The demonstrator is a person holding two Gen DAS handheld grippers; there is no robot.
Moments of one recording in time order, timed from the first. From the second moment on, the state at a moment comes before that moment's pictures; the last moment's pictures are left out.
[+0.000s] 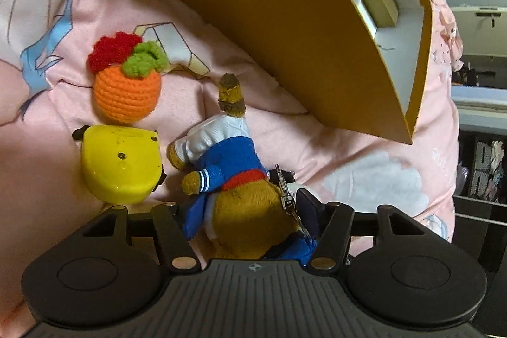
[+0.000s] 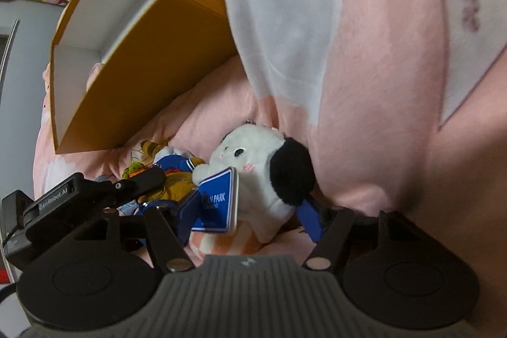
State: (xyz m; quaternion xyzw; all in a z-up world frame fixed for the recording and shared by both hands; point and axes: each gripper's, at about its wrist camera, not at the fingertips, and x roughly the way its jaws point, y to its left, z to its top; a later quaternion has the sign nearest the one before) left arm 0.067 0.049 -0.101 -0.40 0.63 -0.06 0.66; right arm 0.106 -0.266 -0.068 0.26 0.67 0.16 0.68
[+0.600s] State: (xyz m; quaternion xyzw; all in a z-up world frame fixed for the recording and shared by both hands) left arm 0.053 0.057 -0.055 -0.29 0.59 -0.08 0.75; right arm 0.106 -0.248 -0.075 0.25 0.66 0.19 0.68
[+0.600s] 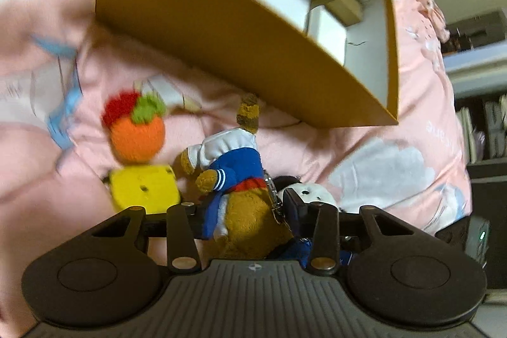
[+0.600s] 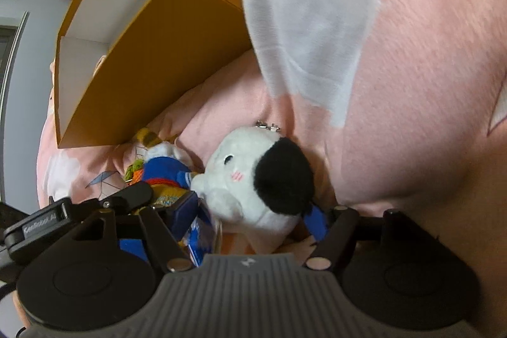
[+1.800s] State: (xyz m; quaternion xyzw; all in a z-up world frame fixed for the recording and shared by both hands) left arm 0.032 0.046 0.029 -0.15 0.49 -0.17 0.84; right arm 0.110 -0.218 0.034 0.08 0.53 0.28 0.80
